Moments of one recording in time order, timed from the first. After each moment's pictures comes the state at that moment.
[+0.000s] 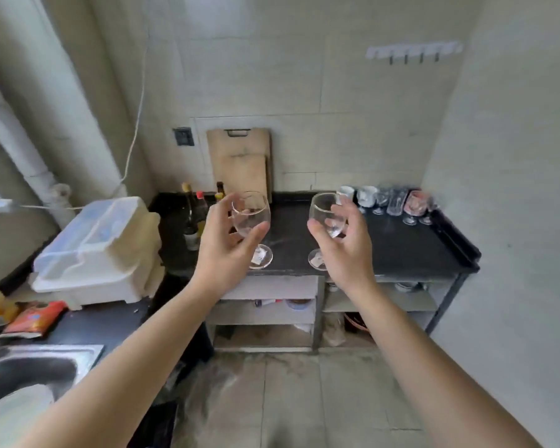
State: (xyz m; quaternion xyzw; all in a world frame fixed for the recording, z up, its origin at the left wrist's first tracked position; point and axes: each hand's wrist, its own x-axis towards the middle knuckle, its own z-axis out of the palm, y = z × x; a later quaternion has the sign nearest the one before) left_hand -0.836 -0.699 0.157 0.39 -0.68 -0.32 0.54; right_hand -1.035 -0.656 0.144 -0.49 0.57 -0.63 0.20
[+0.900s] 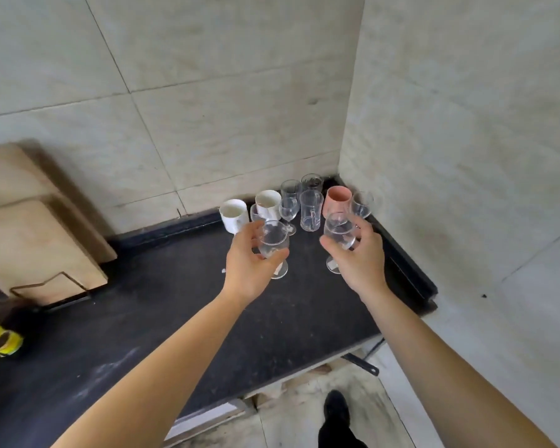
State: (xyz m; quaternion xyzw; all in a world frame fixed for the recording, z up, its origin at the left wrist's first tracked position) left_hand -1.336 -1.110 0.006 0.41 -0.71 -0.47 0.33; right_hand -1.507 -1.000 0.002 -0.31 0.75 -0.57 0.11
